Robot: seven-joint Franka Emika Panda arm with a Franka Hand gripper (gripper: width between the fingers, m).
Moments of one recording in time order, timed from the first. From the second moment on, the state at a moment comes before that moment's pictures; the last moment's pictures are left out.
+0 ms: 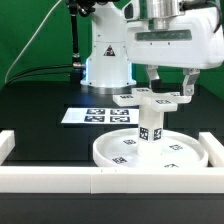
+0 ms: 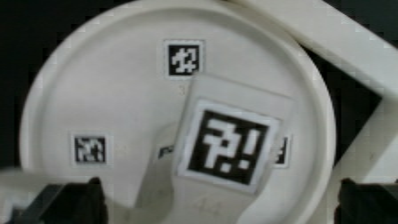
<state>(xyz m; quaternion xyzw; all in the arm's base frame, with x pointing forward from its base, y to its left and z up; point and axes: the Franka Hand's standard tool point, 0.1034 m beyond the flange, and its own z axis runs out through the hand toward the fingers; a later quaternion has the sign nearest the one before) 0.551 0.066 0.112 -0.90 0.43 0.00 0.06</state>
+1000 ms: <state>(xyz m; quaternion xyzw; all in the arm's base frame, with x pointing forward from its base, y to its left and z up) 0.557 0.056 0.120 -1.00 -0.06 0.00 0.03</state>
